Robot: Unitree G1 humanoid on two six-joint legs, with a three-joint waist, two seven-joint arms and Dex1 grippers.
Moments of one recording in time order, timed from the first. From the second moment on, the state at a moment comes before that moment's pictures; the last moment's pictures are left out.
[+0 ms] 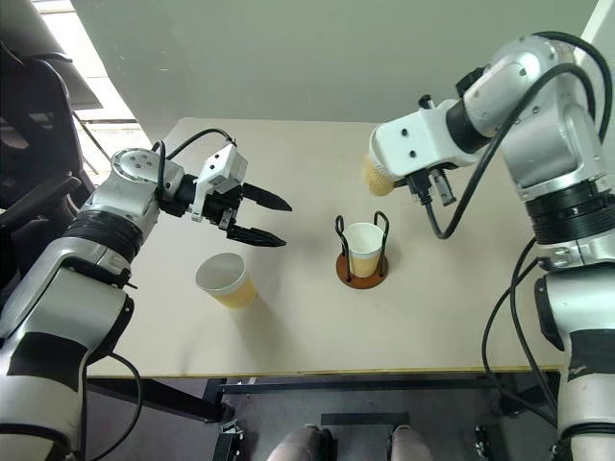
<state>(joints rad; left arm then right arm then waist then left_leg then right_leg) -1.33 0.72 -0.62 1.12 -0.49 -0.16 -1.58 -1.37 -0.72 0.38 0.27 -0.27 -0.01 1.61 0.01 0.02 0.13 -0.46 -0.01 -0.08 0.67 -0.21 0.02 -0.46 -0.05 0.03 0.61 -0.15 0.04</state>
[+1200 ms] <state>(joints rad) -1.33 0.72 -0.60 1.12 -0.47 -0.15 -1.58 -1.20 -0.67 0.50 0.15 -0.26 -0.06 1.58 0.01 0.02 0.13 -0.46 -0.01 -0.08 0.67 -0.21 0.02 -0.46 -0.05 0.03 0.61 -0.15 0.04</state>
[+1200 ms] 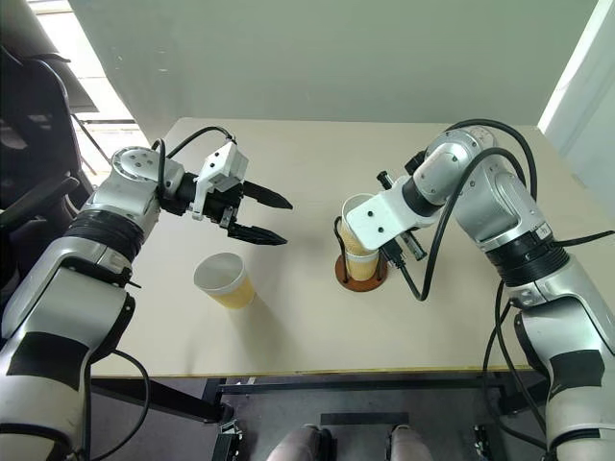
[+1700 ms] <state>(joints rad) -1.33 0.72 -0.60 1.12 -0.47 -0.11 -1.58 -1.20 -0.66 0.50 0.24 -0.32 -0.14 1.55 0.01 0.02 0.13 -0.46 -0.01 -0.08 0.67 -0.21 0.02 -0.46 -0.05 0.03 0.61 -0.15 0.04</state>
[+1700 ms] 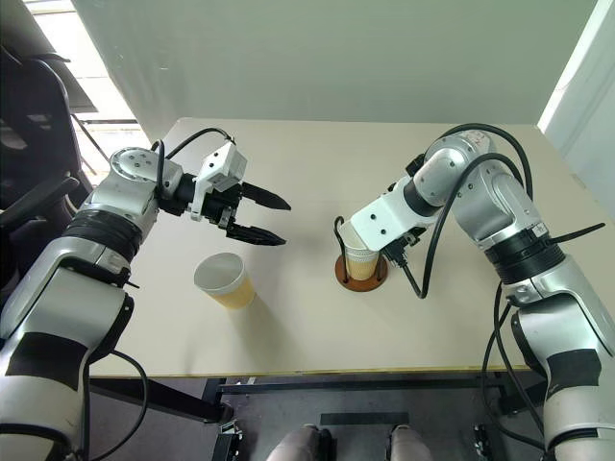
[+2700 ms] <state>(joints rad) -1.61 1.23 -1.04 0.73 -0.38 -0.20 -1.58 -1.26 -0.91 0.26 0.04 0.12 0.52 1.61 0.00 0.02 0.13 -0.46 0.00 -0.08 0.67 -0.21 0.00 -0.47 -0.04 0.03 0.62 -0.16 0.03</state>
